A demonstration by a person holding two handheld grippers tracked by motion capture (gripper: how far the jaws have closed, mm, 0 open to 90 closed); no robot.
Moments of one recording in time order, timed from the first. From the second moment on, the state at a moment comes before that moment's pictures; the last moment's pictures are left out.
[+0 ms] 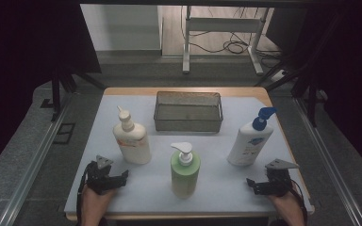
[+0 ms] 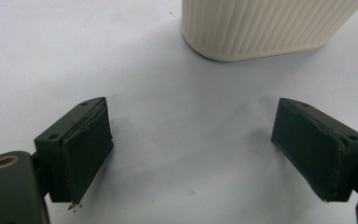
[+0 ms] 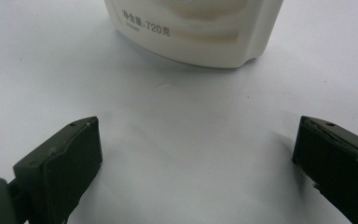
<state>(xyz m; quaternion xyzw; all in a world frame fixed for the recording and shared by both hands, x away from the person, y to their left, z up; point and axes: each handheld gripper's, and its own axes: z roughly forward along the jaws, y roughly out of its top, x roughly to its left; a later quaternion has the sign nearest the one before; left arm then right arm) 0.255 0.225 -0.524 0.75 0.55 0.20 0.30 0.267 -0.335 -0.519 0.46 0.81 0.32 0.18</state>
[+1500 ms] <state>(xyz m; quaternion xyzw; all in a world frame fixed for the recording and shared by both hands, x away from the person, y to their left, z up) 0.255 0.225 -0.524 0.75 0.55 0.20 0.30 0.275 -0.357 -0.501 0.45 0.79 0.37 0.18</state>
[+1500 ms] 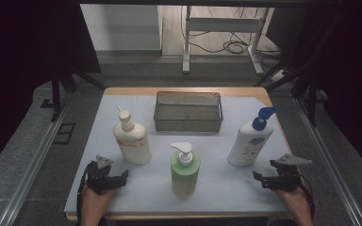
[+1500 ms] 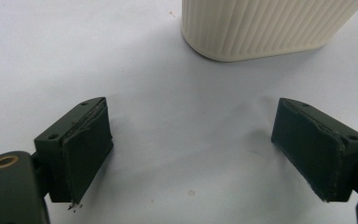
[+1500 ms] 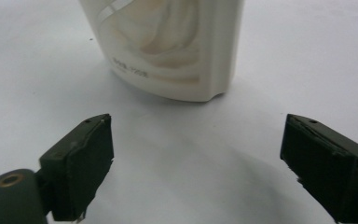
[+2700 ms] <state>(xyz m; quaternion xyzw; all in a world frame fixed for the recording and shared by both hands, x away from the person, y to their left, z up) 0.255 0.225 -0.524 0.75 0.55 0.20 0.30 0.300 -0.376 -0.486 0.47 0.78 0.36 0.18</state>
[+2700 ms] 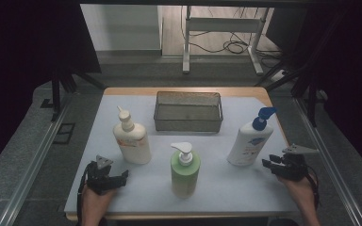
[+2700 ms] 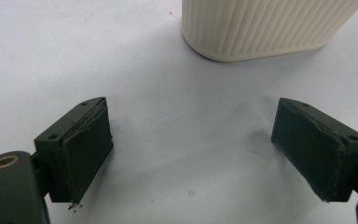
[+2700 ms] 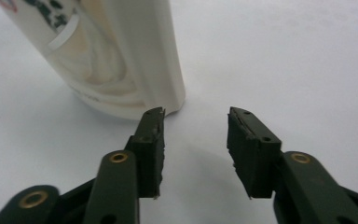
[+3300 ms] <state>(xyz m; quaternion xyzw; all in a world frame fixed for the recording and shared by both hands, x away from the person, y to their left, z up) 0.255 0.225 -0.524 0.75 0.55 0.20 0.30 0.334 -0.373 -0.495 0.49 0.78 0.37 0.15</state>
